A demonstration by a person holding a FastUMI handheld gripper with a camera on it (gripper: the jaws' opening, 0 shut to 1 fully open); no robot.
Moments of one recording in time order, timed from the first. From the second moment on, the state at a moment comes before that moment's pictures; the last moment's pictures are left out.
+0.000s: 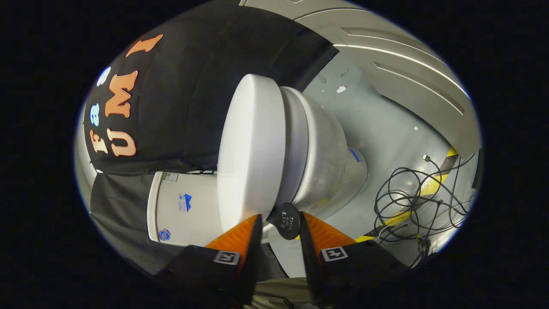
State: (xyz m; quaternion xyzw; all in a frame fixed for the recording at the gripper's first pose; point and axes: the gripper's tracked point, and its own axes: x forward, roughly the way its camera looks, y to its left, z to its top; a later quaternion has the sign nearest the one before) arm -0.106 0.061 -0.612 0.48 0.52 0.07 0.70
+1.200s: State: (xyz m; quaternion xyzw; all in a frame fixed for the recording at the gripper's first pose) arm -0.066 0.094 -0.477 0.41 0.46 0.04 0.79
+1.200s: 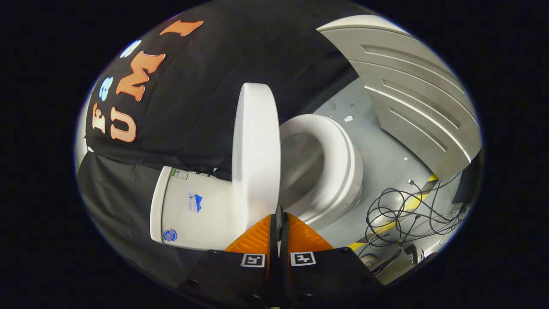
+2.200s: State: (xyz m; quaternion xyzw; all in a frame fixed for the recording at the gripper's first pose) arm -0.060 0.195 -0.363 0.24 0.43 0.06 0.87
